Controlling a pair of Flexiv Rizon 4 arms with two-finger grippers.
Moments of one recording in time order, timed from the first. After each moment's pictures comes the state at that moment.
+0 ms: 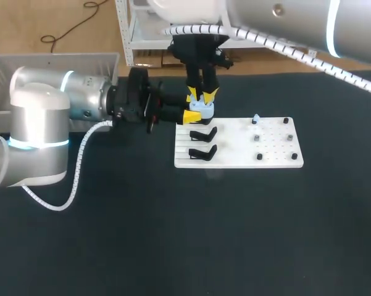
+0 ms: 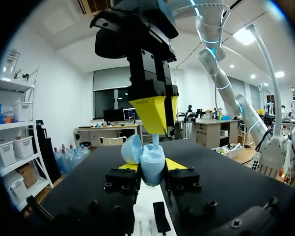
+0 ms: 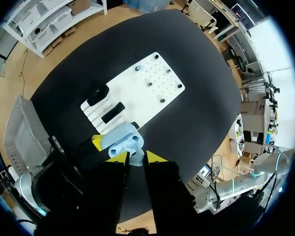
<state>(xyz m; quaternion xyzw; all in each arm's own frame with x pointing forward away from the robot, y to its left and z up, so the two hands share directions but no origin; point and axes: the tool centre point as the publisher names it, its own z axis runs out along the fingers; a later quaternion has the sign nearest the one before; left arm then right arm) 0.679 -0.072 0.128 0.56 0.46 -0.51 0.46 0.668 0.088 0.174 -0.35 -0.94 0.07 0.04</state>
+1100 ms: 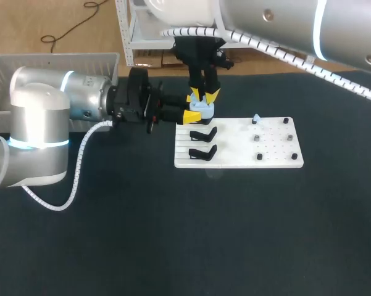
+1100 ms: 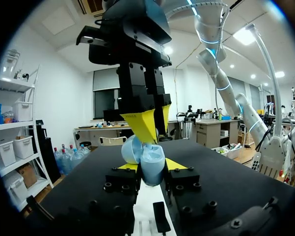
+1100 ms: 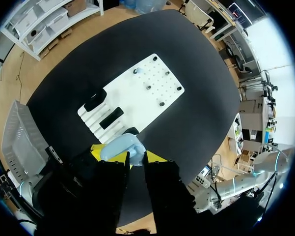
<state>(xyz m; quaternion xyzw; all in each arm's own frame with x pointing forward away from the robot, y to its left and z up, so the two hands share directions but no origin) 0.679 -0.072 0.128 0.56 0.46 -0.51 0.46 0.676 0.082 0.163 -0.36 -0.93 0.08 0.04</state>
